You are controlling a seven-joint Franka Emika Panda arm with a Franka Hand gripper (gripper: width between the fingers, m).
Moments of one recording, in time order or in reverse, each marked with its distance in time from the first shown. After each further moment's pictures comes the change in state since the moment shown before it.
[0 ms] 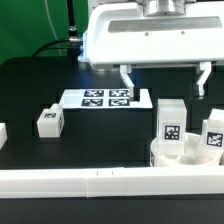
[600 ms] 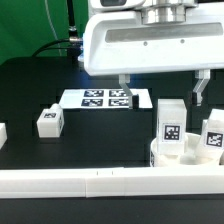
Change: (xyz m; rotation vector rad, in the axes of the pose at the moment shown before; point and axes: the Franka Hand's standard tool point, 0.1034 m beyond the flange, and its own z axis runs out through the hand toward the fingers) arm -0.009 0.000 0.007 0.039 -0.337 0.005
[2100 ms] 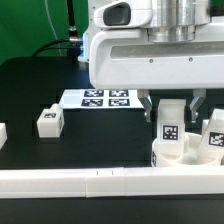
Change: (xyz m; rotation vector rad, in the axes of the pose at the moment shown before) arm 0.015 -0.005 0.018 -0.015 -0.070 0.192
